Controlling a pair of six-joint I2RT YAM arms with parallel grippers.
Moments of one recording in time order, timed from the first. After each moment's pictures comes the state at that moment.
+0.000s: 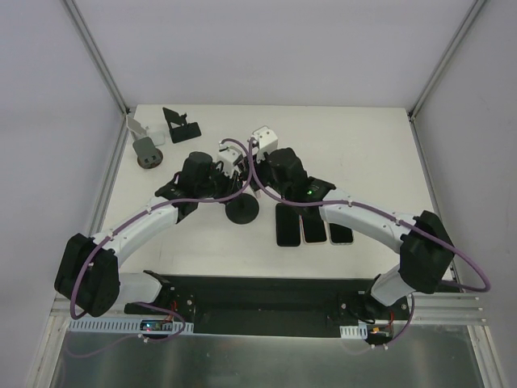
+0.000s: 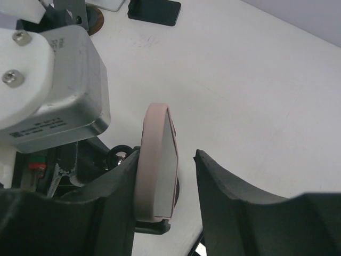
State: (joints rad) left arm -0.50 1.28 0.82 -0.14 0.30 -0.01; right arm 0.91 1.54 1.17 0.04 0.24 0.10
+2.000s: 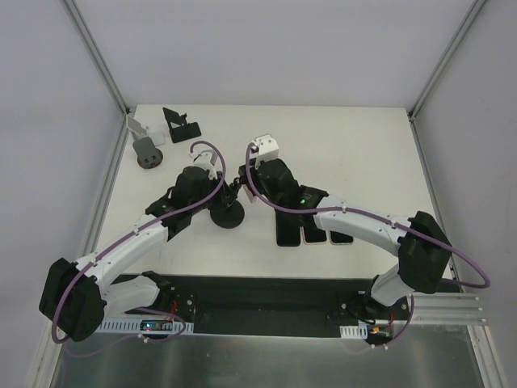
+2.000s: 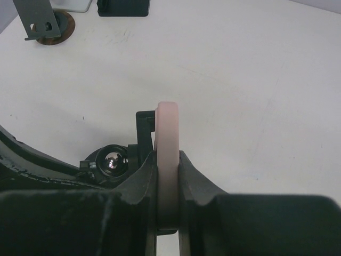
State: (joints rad) left arm -0.54 1.10 0.70 -0.18 0.01 -0.57; right arm 1.00 1.55 1.15 0.01 0.51 0.23
